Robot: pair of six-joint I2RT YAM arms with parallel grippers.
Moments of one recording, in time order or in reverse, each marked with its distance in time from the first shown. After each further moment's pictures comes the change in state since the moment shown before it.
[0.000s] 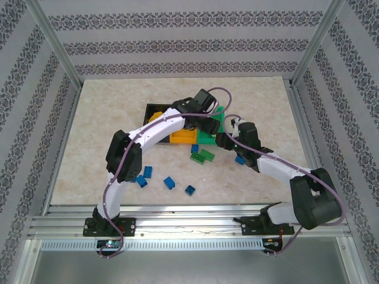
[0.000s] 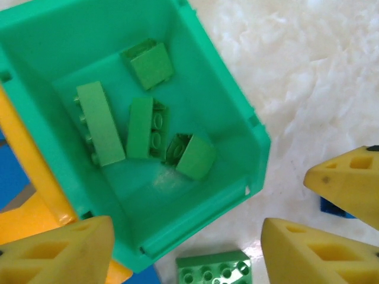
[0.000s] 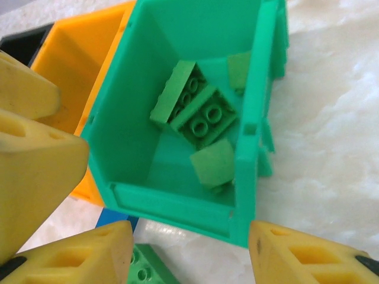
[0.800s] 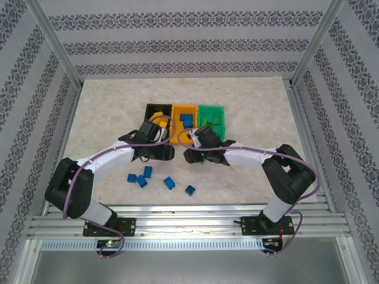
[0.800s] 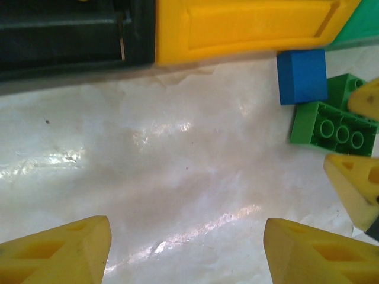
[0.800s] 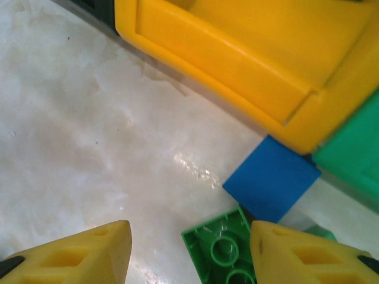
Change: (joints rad) left arm 0.238 -0.629 -1.015 0.323 0.137 -0.135; right arm 0.358 0.326 0.332 -0.301 0.070 -0.217
